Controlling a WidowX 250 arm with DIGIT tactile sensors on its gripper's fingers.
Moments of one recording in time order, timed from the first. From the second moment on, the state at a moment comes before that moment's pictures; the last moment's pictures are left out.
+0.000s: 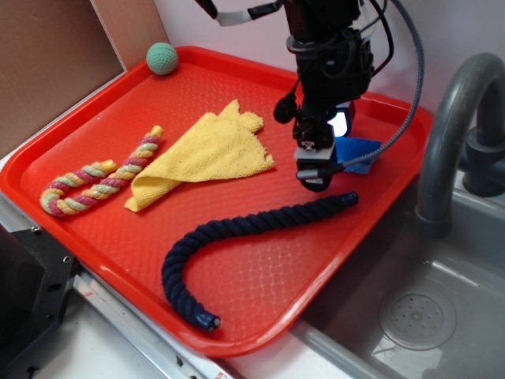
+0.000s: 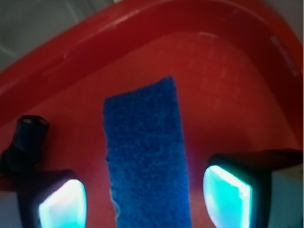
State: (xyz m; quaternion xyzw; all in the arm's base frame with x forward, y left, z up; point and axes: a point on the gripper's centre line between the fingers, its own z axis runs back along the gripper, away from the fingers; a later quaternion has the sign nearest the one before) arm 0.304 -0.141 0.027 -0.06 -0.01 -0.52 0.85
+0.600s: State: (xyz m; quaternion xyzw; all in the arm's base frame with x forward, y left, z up) arm 0.311 -0.145 0.019 -0.02 0.02 -0.51 0.86
